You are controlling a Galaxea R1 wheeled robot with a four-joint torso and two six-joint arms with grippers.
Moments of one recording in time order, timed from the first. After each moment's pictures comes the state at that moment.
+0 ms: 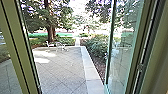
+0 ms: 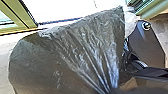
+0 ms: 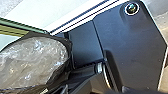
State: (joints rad) left arm 1.55 3.04 -2.76 -0.40 -0.11 0.47; right arm -1.54 3.10 -2.70 -0.05 0.03 0.30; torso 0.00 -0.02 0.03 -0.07
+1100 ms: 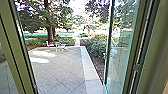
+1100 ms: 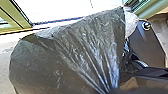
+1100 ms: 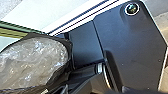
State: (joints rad) left arm 1.55 3.04 -2.75 -0.40 -0.11 0.47; right arm -1.54 3.10 -2.70 -0.05 0.03 0.30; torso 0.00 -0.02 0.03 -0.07
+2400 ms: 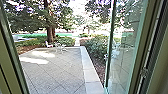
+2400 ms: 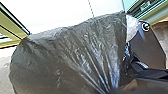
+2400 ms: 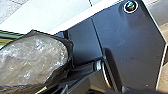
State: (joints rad) left arm 1.54 3.04 -2.75 -0.38 -0.11 0.47; right arm -1.55 3.10 -2.70 -0.05 0.03 0.30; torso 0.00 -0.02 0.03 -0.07
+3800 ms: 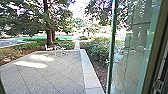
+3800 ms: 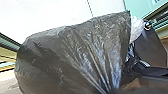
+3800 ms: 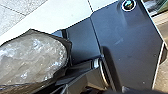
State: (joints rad) left arm 1.55 3.04 -2.76 -0.38 -0.11 0.47; right arm -1.56 3.09 -2.71 -0.05 0.03 0.30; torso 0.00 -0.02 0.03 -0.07
